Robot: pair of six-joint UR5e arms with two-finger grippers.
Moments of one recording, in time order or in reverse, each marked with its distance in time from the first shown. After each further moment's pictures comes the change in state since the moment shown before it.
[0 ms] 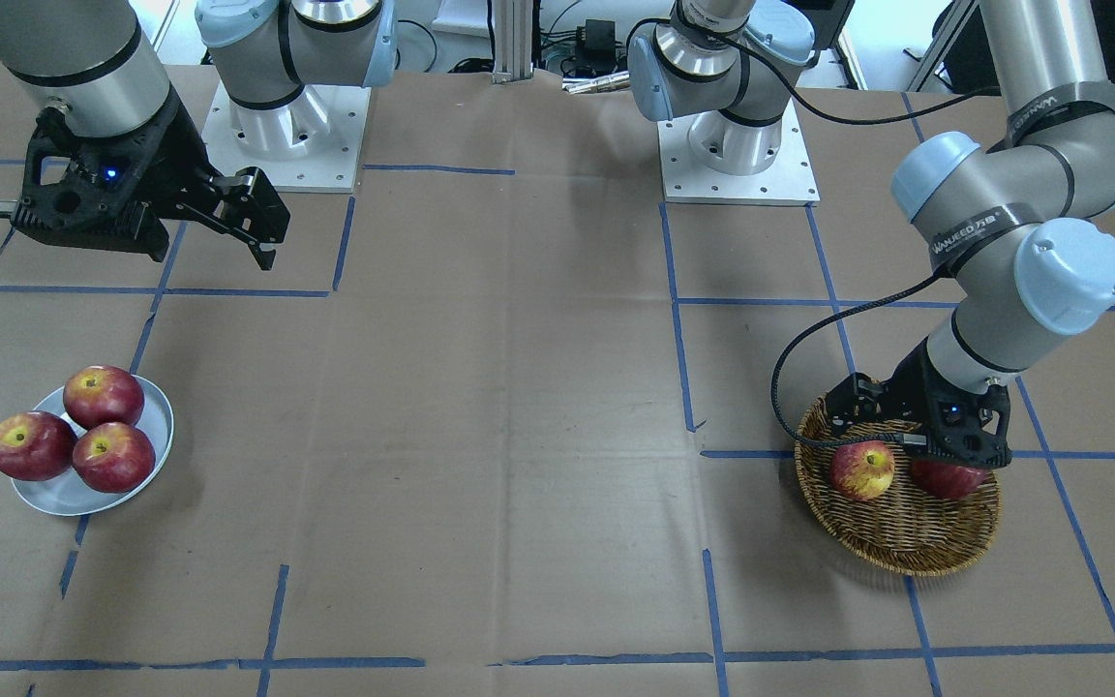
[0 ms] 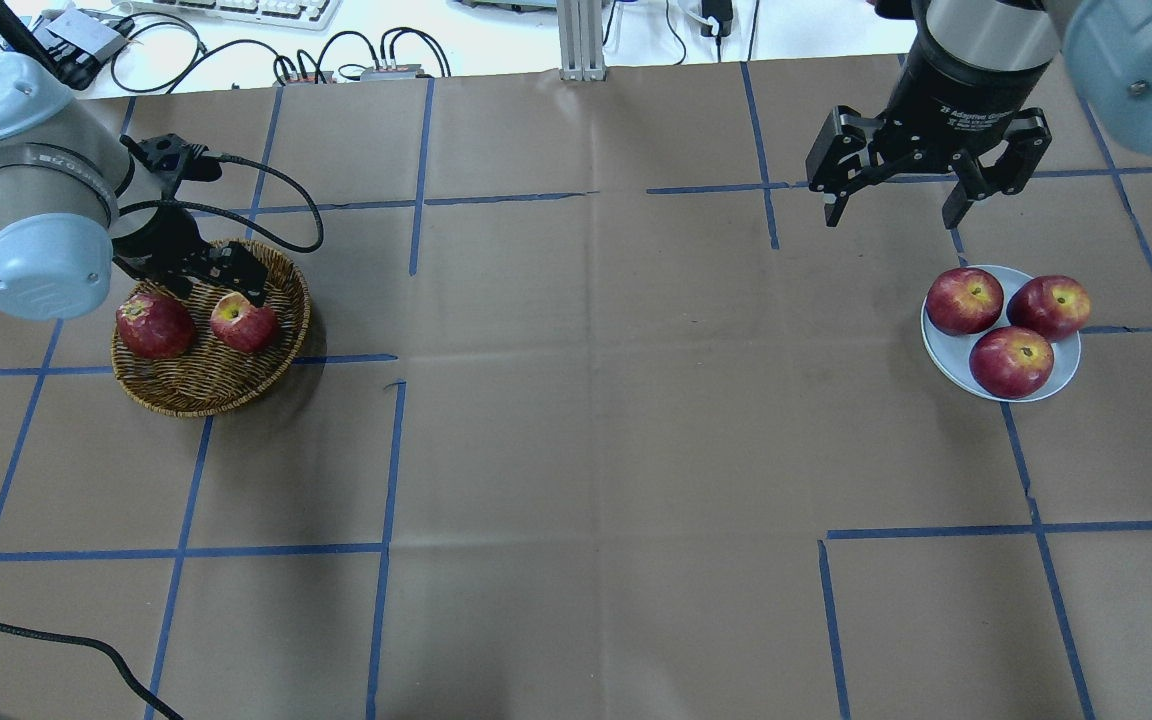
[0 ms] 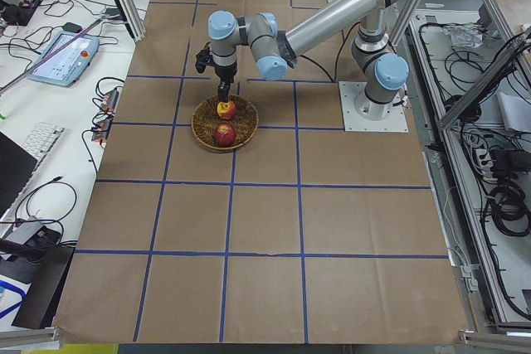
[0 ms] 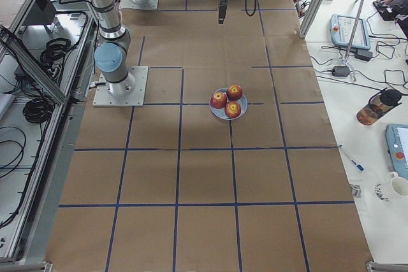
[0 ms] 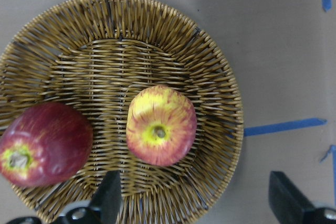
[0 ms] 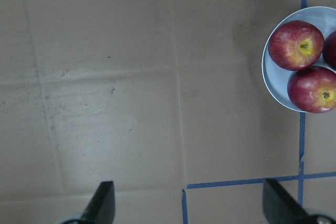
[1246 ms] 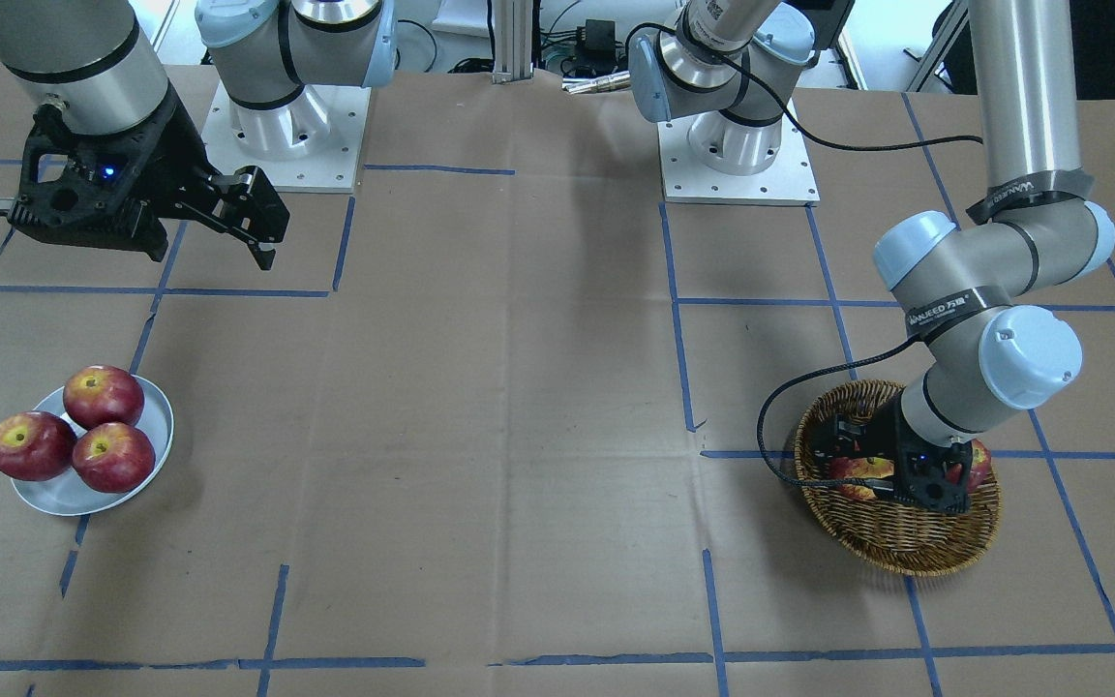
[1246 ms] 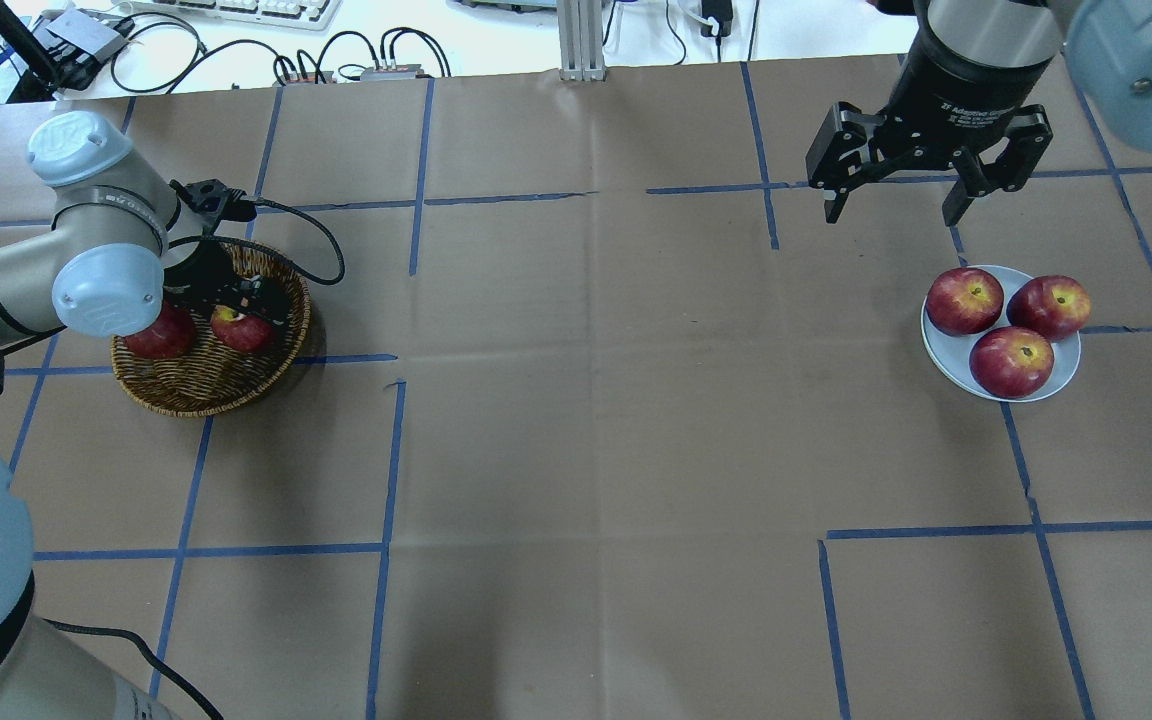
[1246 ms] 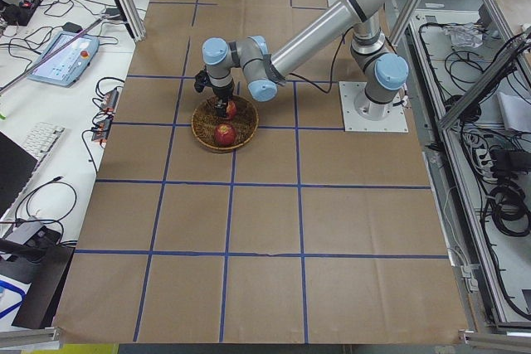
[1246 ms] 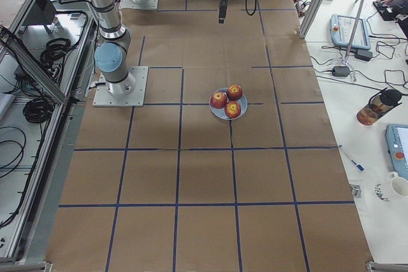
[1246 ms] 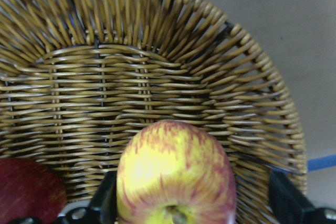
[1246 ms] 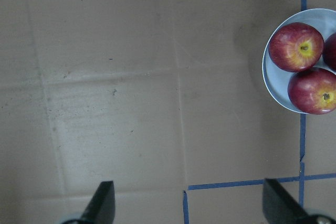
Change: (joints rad) left arm 0.010 -0.143 -0.008 0.090 0.011 0.038; right arm 0.000 -0.001 -0.004 -0.002 0.003 0.002
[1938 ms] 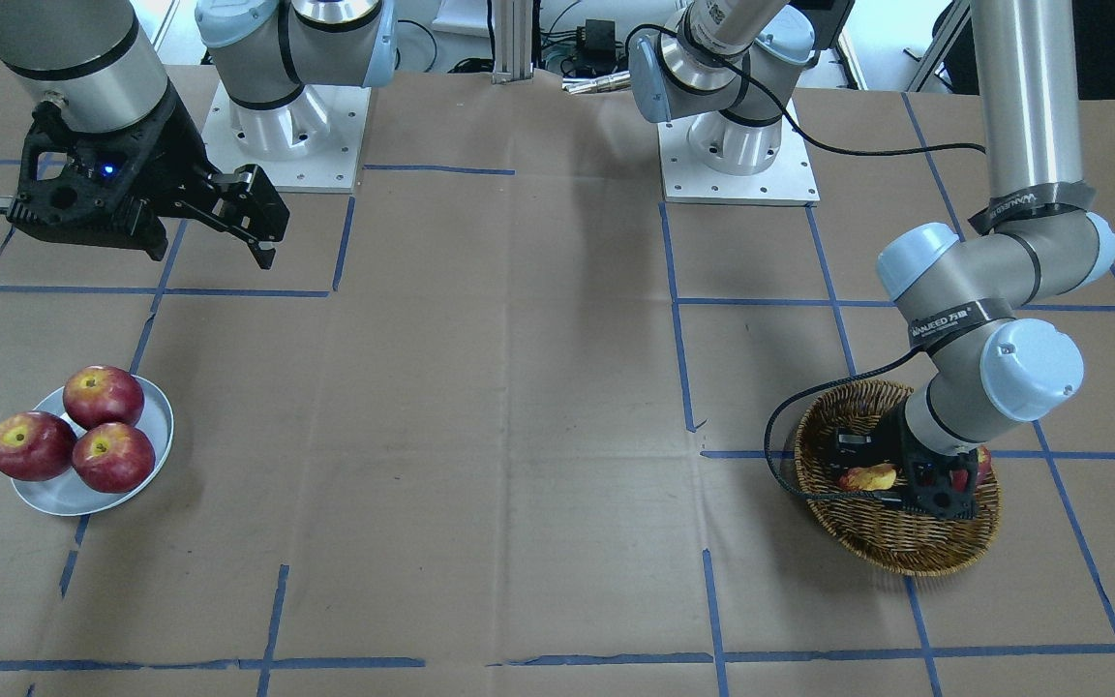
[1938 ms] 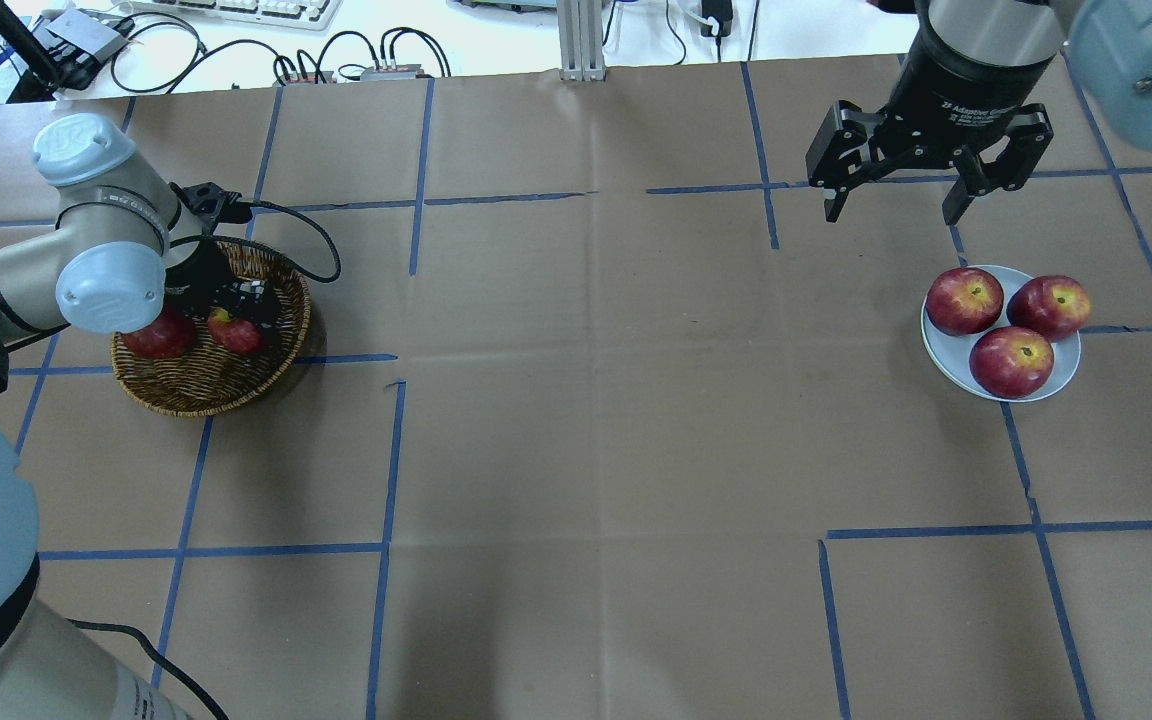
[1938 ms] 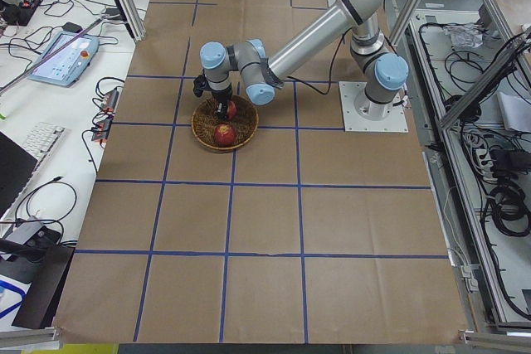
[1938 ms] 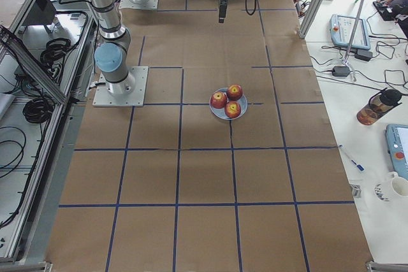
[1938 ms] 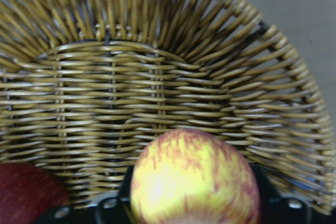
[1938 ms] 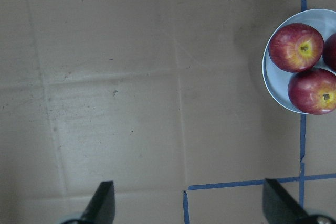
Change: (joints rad) left arm 0.003 -0.017 0.015 0.000 0.043 -0.053; right arm 0.000 -0.002 -0.001 0.000 0.002 0.000
